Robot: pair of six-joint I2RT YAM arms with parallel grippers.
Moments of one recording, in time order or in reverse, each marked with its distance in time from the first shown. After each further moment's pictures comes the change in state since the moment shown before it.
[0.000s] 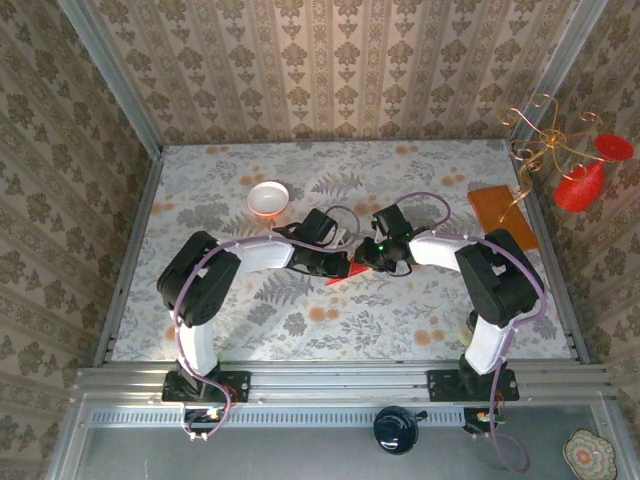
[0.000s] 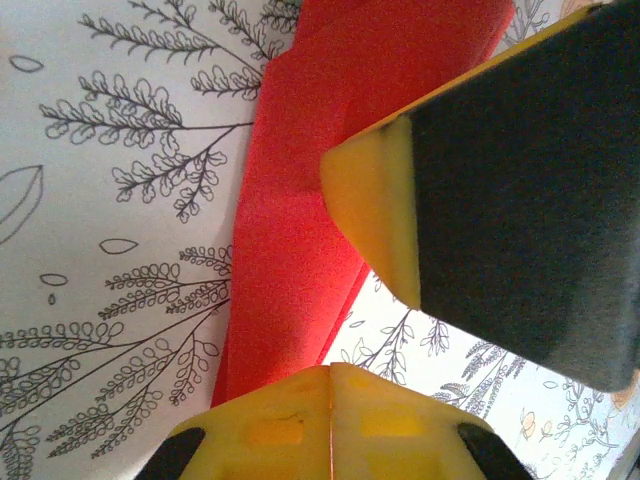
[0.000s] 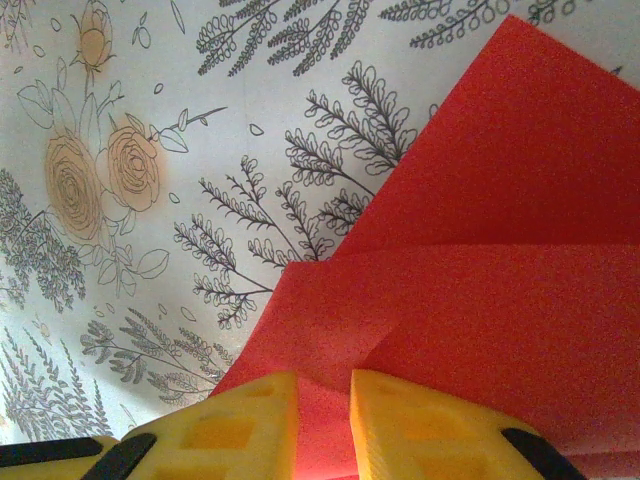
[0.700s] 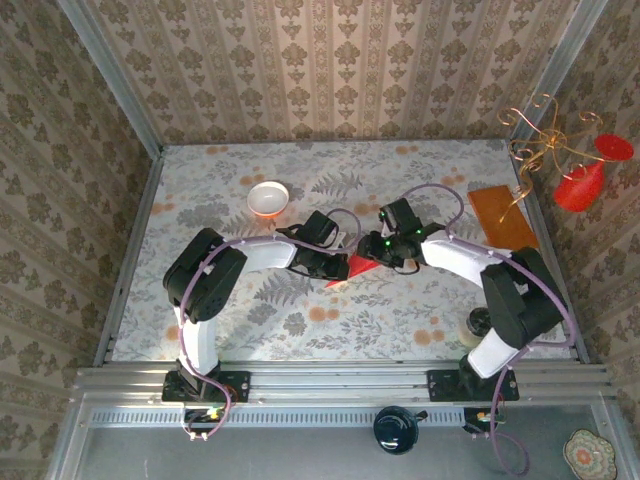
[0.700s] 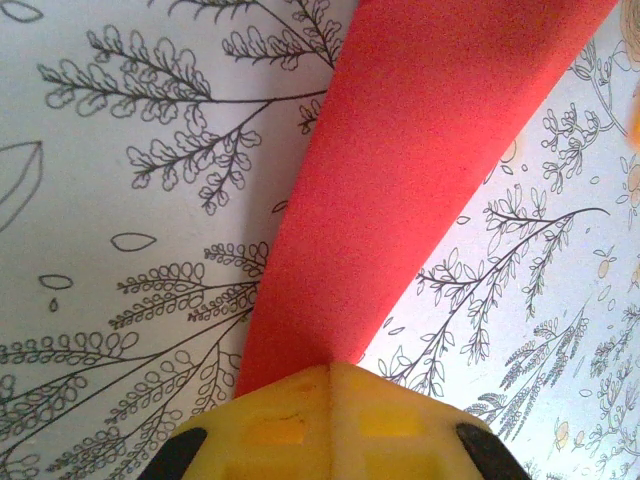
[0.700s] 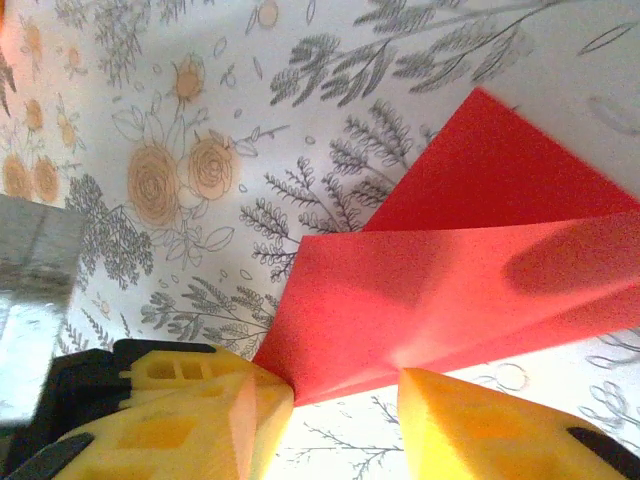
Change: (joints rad) left arm 0.002 0.040 0.006 -0.006 -0.001 0.000; right arm 0.000 -0.187 0.000 -0.139 0.092 -0.003
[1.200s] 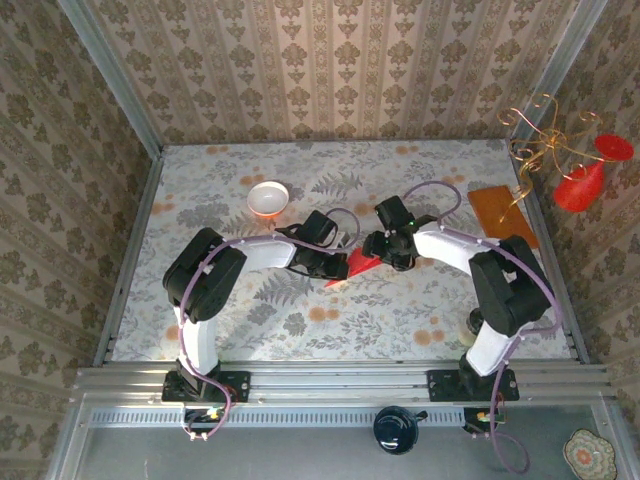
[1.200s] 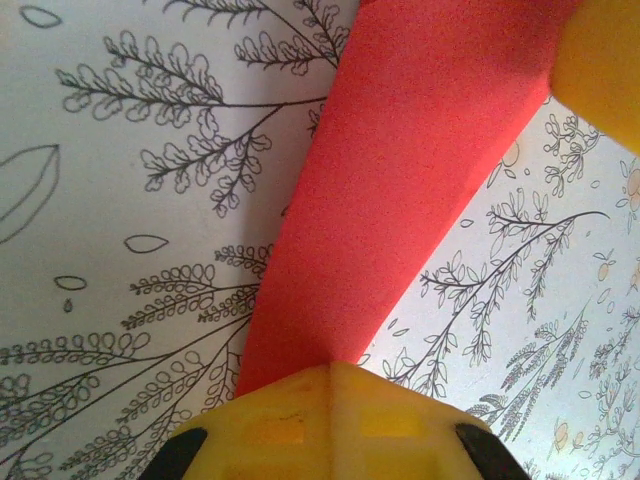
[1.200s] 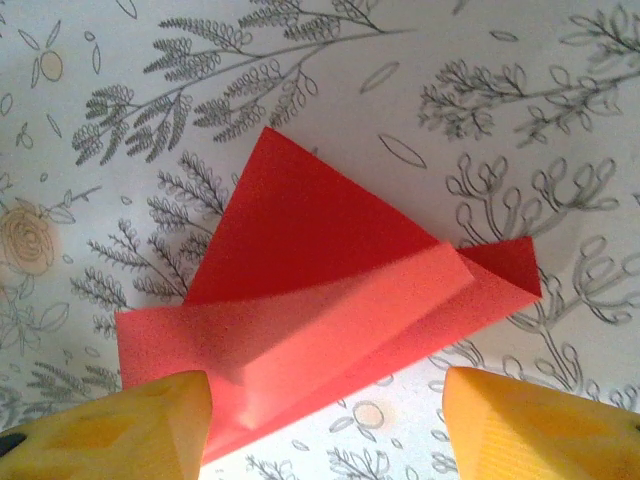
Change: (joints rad) left arm 0.006 0.000 0.000 0.000 0.005 -0.003; right arm 0.000 0.124 0.104 -0.148 0.168 0.033
